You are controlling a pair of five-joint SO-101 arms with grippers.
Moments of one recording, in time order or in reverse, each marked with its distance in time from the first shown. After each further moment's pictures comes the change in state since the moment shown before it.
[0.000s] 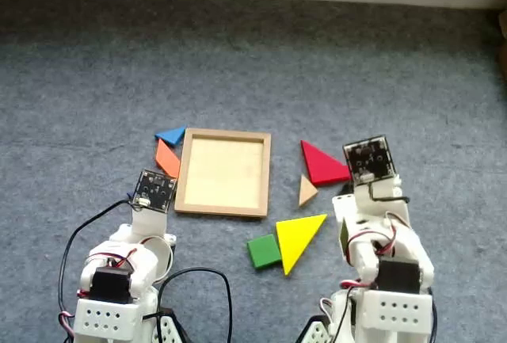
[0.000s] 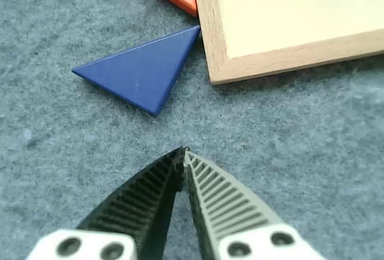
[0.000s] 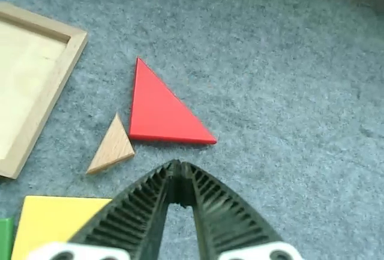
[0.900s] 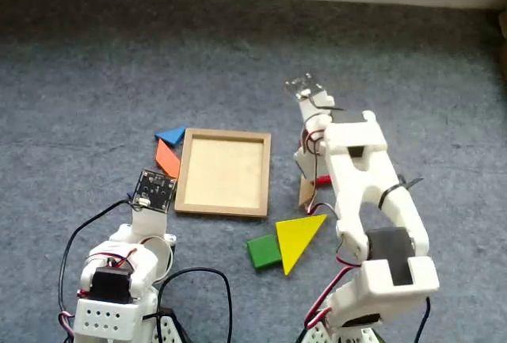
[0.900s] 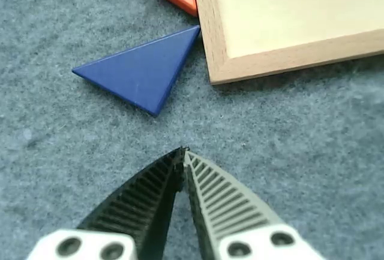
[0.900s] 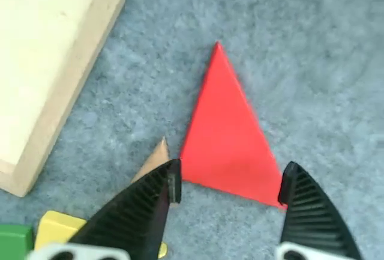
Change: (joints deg) left arm 0.0 0.0 0.0 0.0 0.0; right arm -11.1 82.9 -49.0 3.8 2.4
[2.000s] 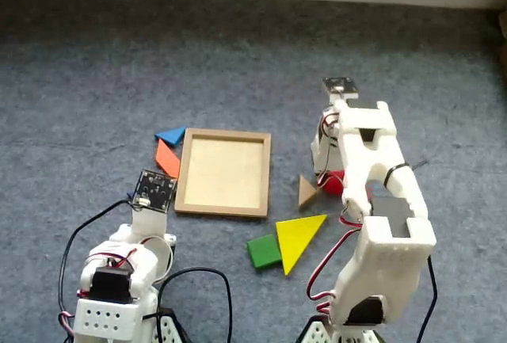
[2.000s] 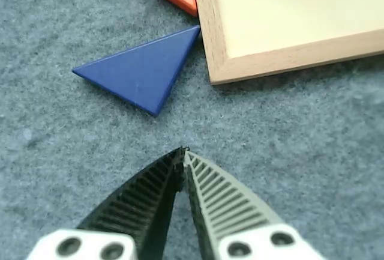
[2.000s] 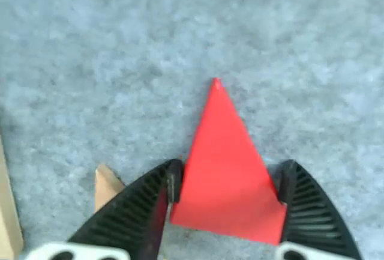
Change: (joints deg) left arm 0.0 0.0 0.0 0.0 0.0; right arm 8.5 15.4 -11.5 6.9 -19.0
